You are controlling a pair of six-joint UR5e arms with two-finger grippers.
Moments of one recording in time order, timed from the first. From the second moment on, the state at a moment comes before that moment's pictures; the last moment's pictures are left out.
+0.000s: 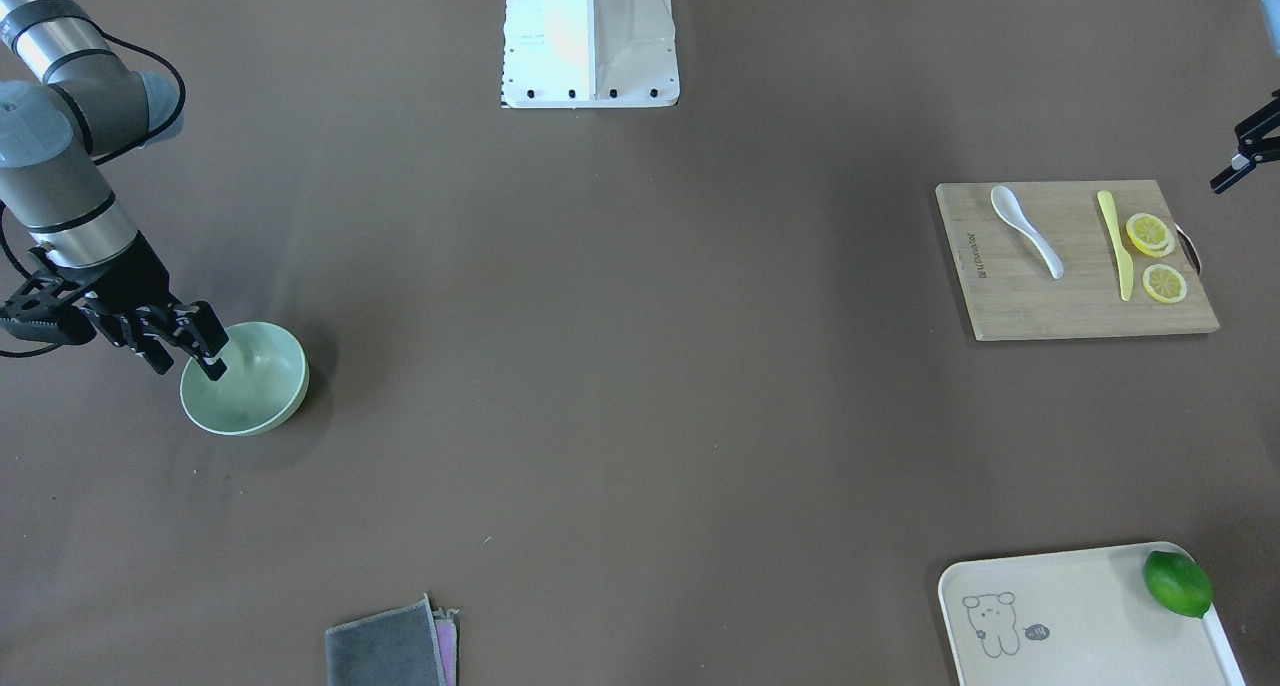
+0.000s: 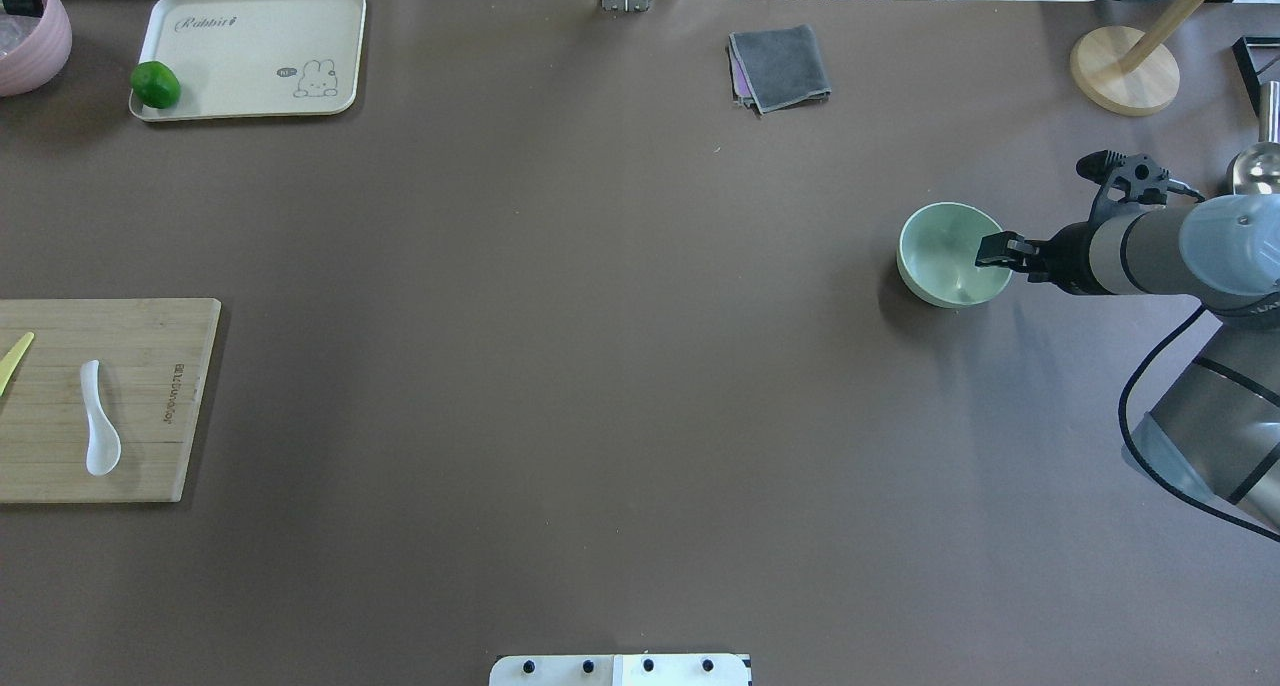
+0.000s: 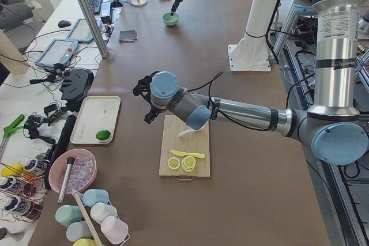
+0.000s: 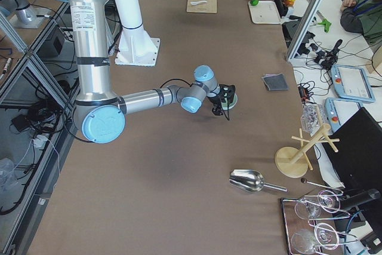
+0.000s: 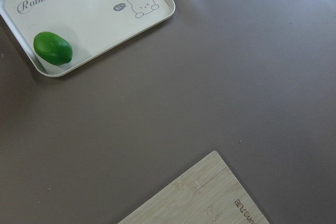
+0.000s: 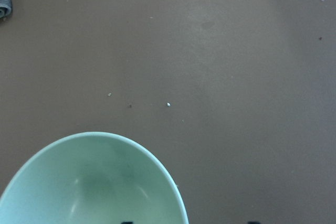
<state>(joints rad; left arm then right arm) -1.47 -1.52 -1.78 -2.07 -2.60 0.00 0.82 -1.50 1.62 -0.78 1.82 1.32</state>
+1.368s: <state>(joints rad) -1.46 -1.52 -1.78 -2.08 -2.61 -0.01 0.49 -0.99 1.75 -1.45 1.61 1.80</state>
